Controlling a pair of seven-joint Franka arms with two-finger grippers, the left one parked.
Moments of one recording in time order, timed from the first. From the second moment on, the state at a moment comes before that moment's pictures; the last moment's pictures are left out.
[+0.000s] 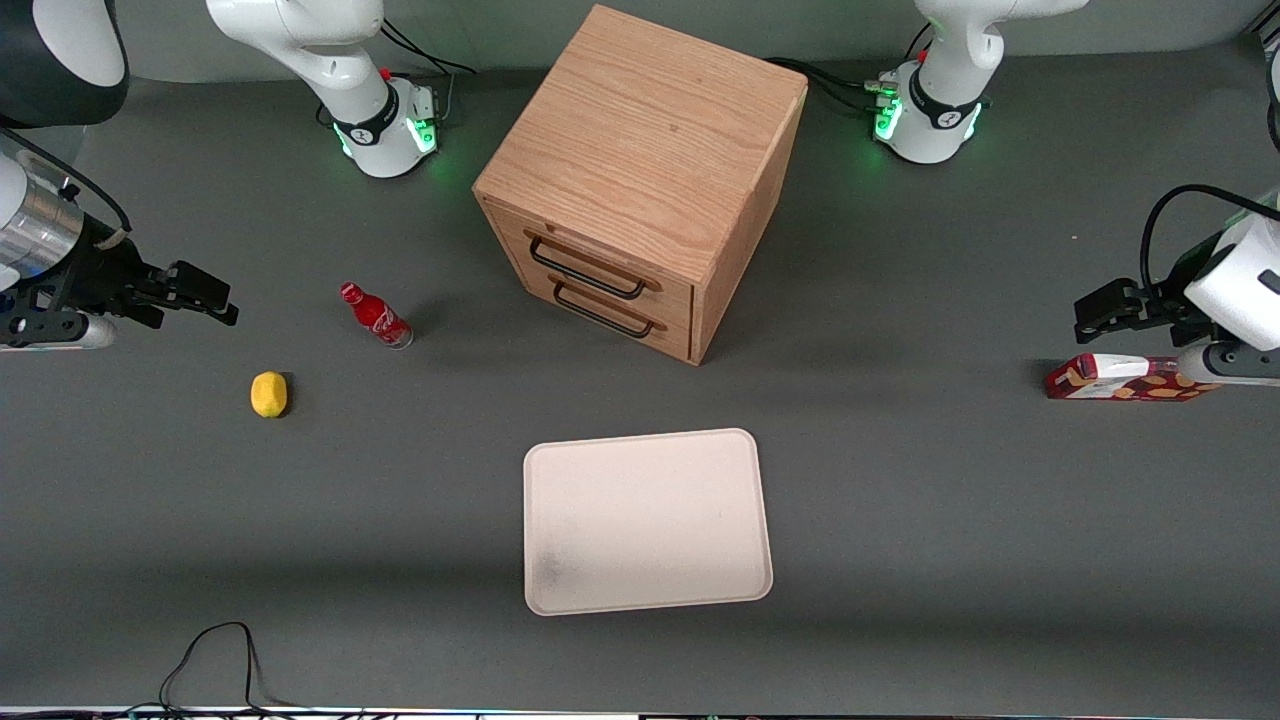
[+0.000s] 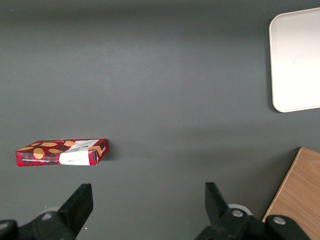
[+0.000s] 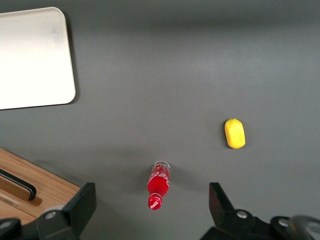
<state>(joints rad) -0.04 -0.04 0.05 -1.74 0.07 1.72 0.04</state>
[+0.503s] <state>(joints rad) -0.04 -0.01 0.05 -1.68 0.07 1.66 0.10</state>
